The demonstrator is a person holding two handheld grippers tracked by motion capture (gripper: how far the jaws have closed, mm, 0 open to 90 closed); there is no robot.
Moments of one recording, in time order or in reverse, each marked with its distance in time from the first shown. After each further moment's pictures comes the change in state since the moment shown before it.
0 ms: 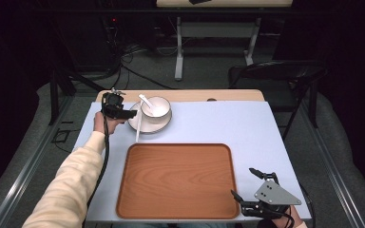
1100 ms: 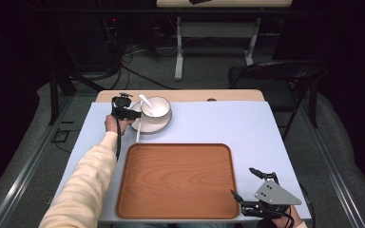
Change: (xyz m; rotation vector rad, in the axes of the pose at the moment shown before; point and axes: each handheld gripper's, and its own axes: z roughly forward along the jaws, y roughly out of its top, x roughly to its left) left arm -0.008 -0.001 0.045 0.053 -0.006 -0.126; right arm 0.000 0.000 0.000 -0.002 0.000 0.002
